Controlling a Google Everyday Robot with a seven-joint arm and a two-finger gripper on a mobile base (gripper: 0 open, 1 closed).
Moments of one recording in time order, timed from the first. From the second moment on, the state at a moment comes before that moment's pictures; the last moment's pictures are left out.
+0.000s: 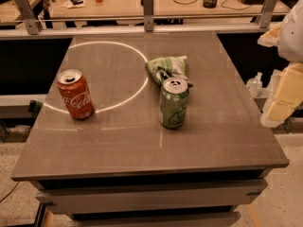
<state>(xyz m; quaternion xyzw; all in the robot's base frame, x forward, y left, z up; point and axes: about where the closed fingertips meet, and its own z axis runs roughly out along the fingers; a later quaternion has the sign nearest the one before) 0.438 -0.217 0.976 -0.60 0.78 -0.03 0.16</state>
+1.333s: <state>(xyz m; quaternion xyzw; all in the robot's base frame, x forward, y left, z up) 0.514 -0.184 1.000 -0.68 0.68 -0.04 0.25</state>
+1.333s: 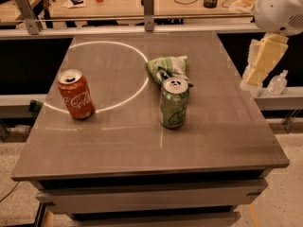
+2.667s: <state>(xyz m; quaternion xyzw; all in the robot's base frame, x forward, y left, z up) 0.640 -0.163 0.962 -0.69 0.65 0.00 0.33</state>
